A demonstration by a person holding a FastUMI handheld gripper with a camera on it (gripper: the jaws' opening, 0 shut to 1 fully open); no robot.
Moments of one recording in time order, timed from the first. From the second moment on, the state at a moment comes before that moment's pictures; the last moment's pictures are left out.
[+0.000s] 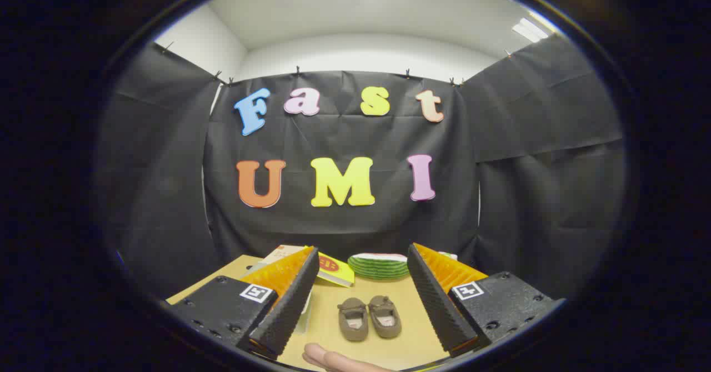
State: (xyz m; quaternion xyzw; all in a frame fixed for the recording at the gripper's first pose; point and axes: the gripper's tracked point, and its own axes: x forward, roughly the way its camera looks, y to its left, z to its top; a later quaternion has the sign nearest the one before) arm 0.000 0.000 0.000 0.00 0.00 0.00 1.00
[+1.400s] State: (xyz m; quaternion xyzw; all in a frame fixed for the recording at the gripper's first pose) arm 0.128 0.025 -0.099 -0.01 0.10 0.07 0.99
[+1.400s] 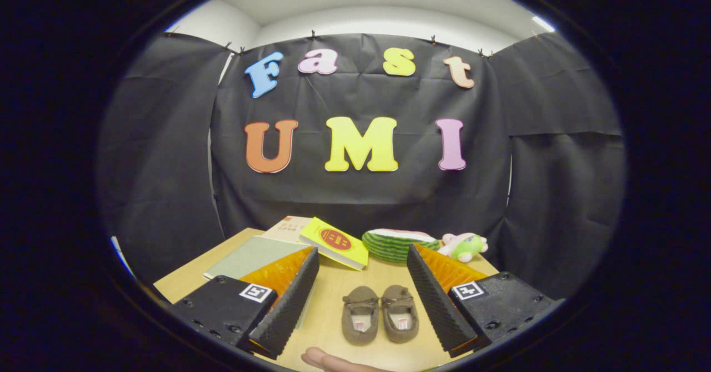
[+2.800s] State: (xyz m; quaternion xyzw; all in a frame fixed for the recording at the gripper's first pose) arm 0.269 0.172 -0.285 0.38 0.46 0.41 0.69
